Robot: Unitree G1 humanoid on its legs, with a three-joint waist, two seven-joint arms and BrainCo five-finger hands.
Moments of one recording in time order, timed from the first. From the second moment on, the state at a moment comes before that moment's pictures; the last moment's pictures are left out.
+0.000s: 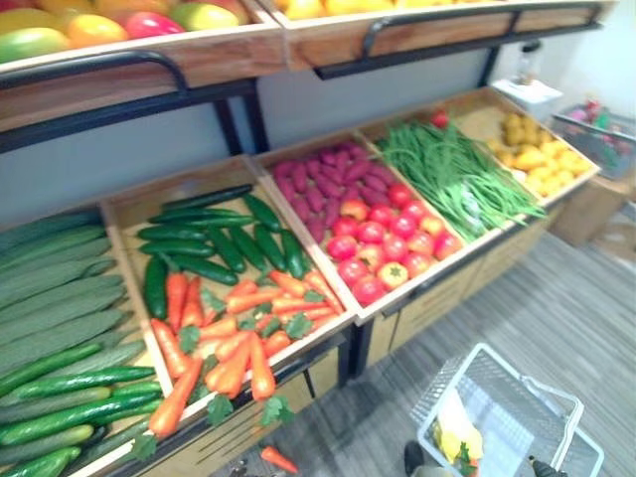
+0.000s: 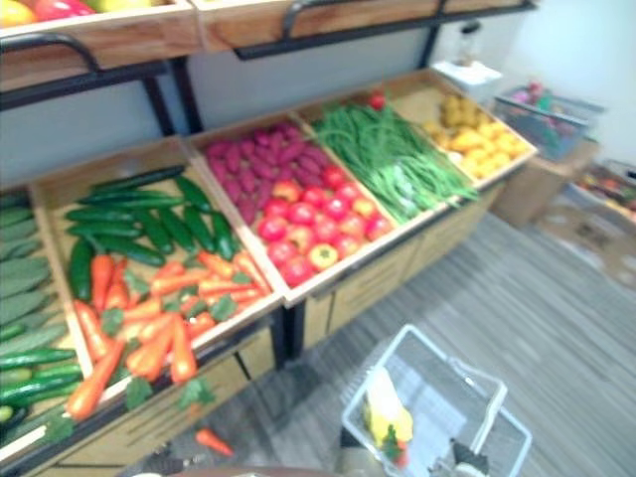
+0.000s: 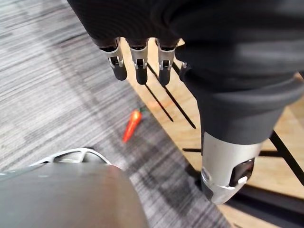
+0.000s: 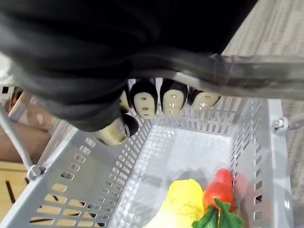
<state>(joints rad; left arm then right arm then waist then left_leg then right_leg) 0.11 0.06 0.30 1.02 0.32 -0.05 0.11 0.02 -0.08 -0.77 1.04 -0.17 -0.06 -0.15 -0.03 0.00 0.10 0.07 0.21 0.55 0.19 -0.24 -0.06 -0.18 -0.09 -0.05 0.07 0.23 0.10</state>
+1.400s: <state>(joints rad) 0.12 0.08 0.29 1.08 0.30 -0.06 0.19 0.02 -0.12 -0.64 1.09 -0.14 -0.08 -0.19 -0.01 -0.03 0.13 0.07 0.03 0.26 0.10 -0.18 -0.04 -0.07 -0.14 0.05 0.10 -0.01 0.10</state>
